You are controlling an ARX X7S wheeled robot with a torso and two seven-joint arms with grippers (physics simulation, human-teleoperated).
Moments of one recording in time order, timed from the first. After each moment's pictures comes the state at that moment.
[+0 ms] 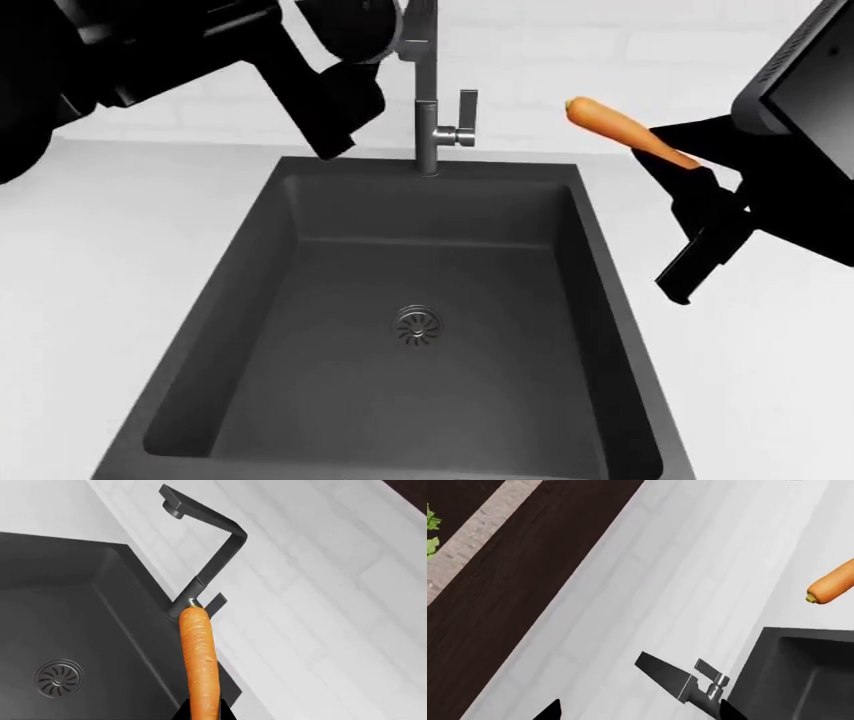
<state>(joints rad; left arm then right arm) -1.73 -0.60 0.74 0.50 -0.69 -1.27 0.19 1.30 1.02 -0.47 -0.61 0.89 1.22 -0.24</state>
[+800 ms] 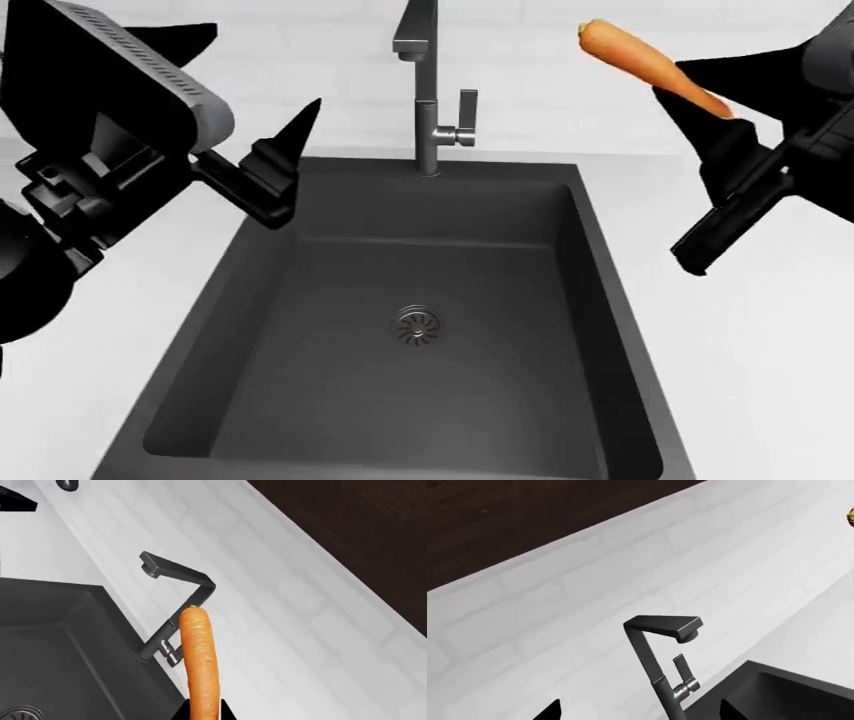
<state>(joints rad) -1.02 -0.75 0.30 0.51 -0.78 -0.87 0.06 1.32 1.03 -0.37 -0.69 0.93 1.17 -0.17</state>
